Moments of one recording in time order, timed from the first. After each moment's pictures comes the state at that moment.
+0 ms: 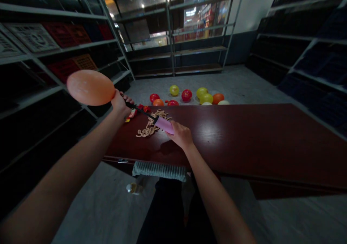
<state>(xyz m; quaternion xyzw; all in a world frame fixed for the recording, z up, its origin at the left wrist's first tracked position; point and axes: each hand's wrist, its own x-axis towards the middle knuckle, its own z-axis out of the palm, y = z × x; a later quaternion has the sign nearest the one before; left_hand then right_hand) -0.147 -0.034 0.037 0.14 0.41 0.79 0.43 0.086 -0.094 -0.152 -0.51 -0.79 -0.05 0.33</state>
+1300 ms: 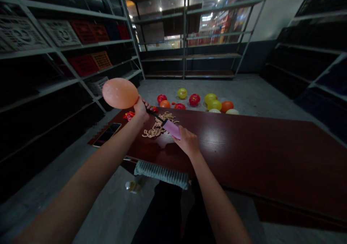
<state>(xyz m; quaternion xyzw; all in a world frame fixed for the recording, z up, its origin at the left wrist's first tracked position) -0.123 -0.029 -0.005 0.14 0.39 0.78 0.47 0.088 -0.098 -0.146 -0.53 -0.80 -0.05 0.28</state>
